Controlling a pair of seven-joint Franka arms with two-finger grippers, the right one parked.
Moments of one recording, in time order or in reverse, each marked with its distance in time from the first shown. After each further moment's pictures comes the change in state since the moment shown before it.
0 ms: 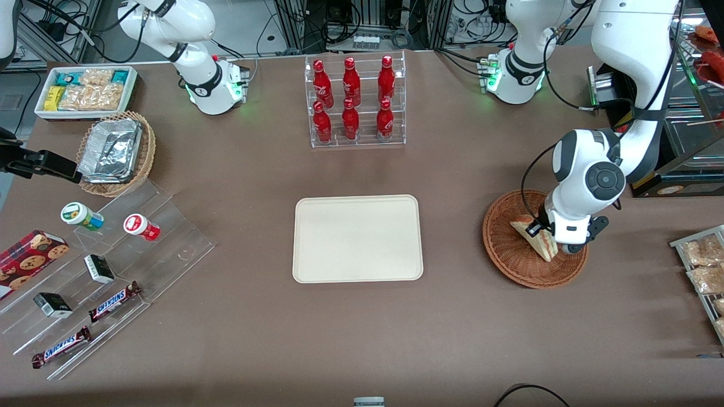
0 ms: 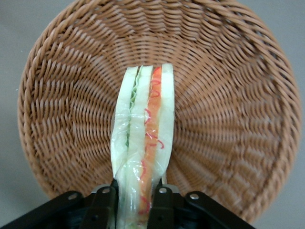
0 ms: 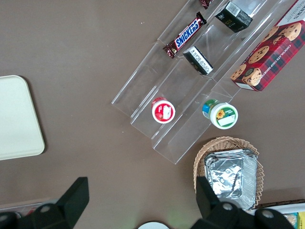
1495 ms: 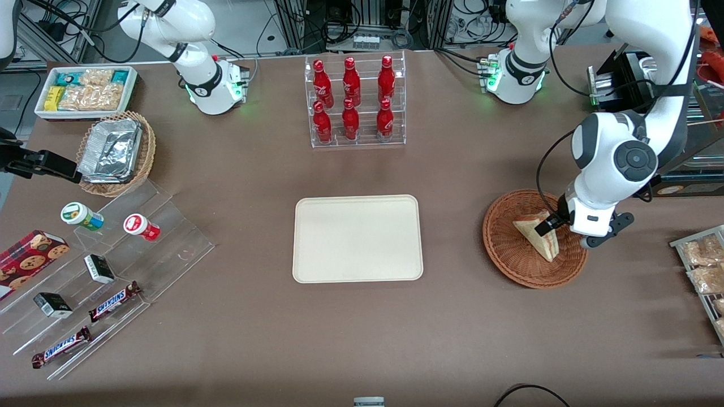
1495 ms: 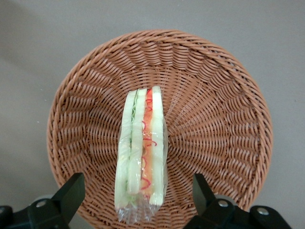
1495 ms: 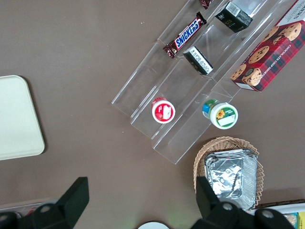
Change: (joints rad) arm 0.032 -0.093 0.029 -0.072 -0.002 0.092 0.133
